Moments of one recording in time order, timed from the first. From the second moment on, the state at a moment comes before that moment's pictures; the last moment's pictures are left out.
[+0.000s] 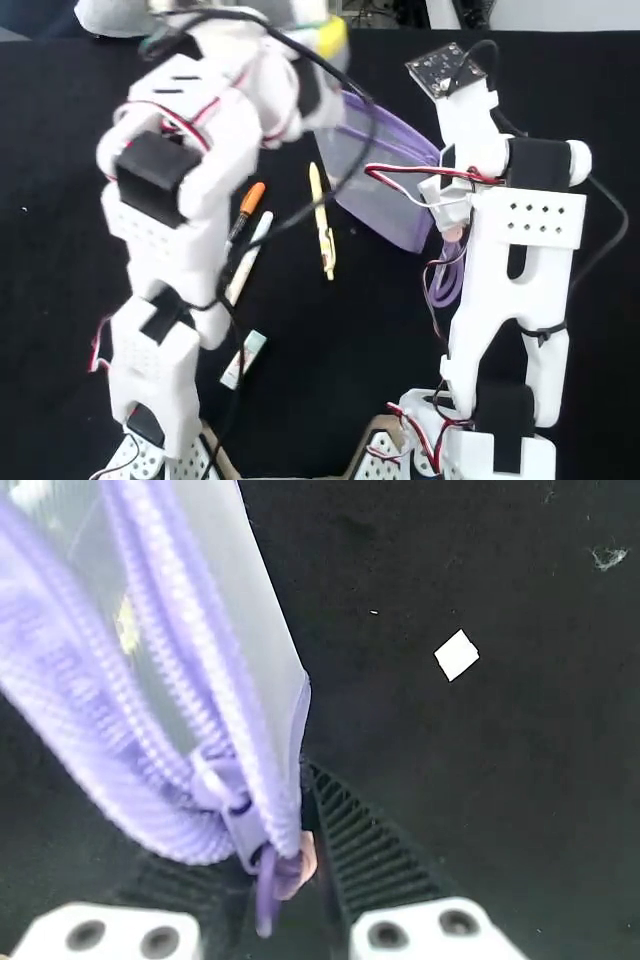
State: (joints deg) left arm 25.3 20.7 -93.3 94.5 23.5; right arm 5.7 -13.9 -8.0 99.5 28.6
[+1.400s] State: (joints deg) left arm 26.7 -17.2 -66.1 96.5 23.6; right arm 5.7 -13.9 -8.0 99.5 28.6
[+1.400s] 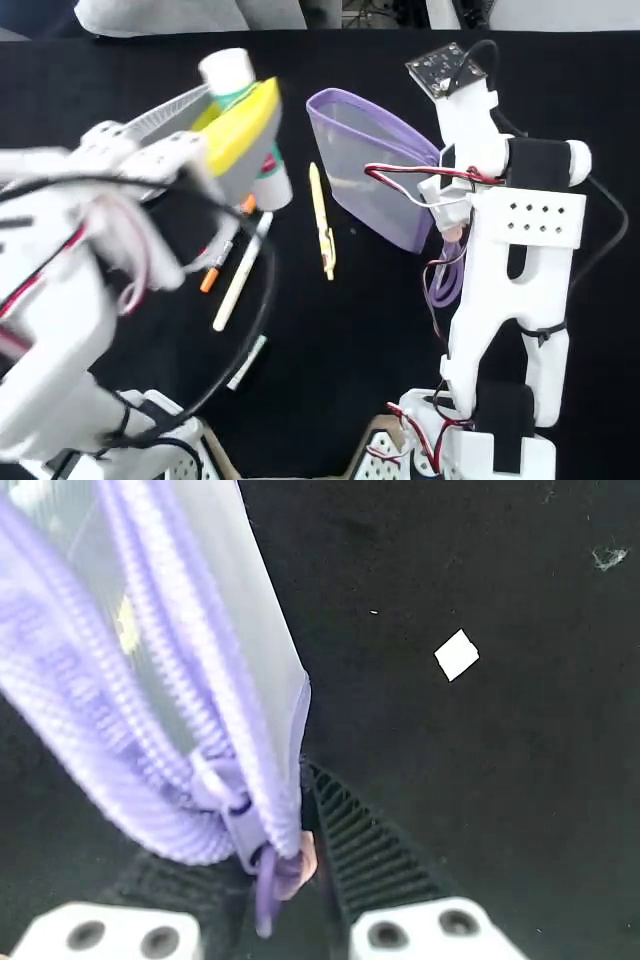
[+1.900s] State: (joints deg) left arm 26.8 -30.0 -49.8 96.5 24.7; right arm 5.7 -13.9 -8.0 99.5 27.9
